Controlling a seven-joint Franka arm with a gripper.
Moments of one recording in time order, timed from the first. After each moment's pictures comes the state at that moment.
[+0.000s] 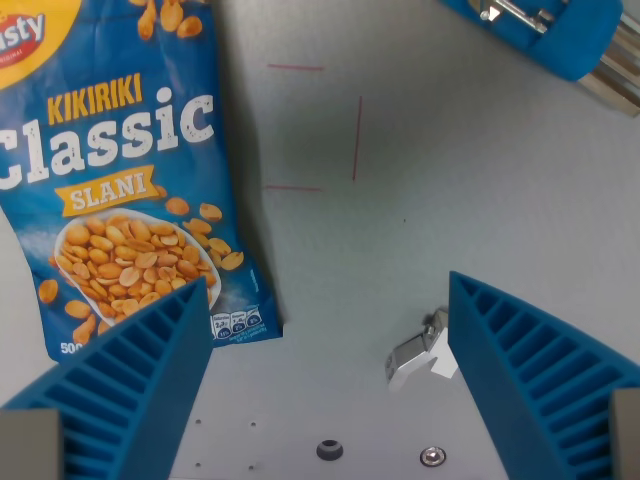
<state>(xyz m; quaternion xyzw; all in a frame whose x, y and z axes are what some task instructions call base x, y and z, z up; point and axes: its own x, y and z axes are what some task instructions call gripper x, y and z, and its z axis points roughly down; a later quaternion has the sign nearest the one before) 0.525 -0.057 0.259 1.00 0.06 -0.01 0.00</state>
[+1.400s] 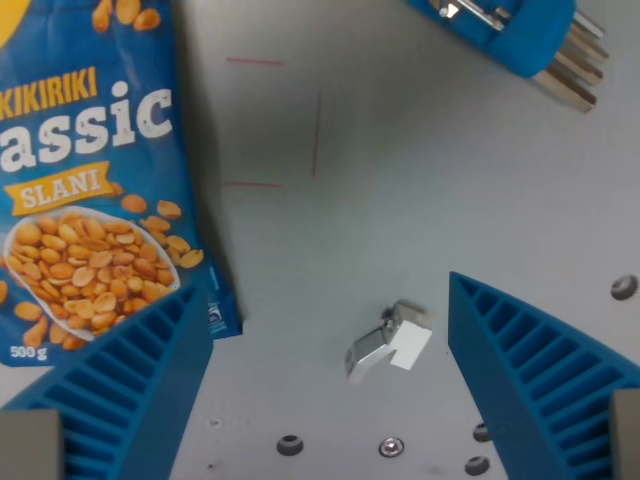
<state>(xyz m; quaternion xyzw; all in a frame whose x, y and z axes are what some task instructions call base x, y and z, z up) 0.525 -0.060 0.260 1.00 0.06 -0.01 0.05</state>
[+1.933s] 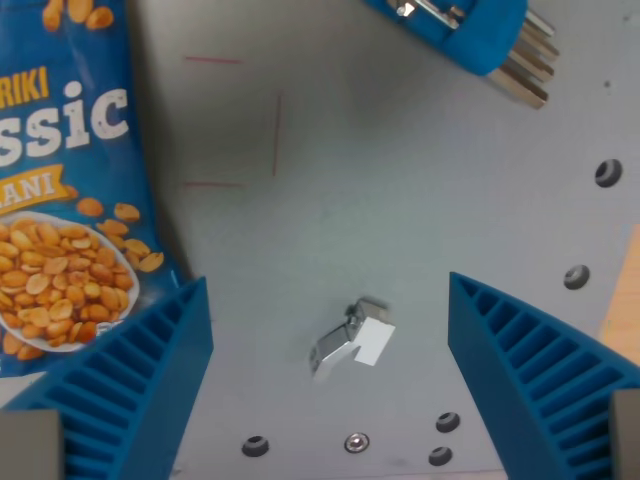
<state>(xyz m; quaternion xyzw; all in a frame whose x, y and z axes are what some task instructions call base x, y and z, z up) 0.526 -0.060 0.260 0.99 0.07 -0.02 0.09</state>
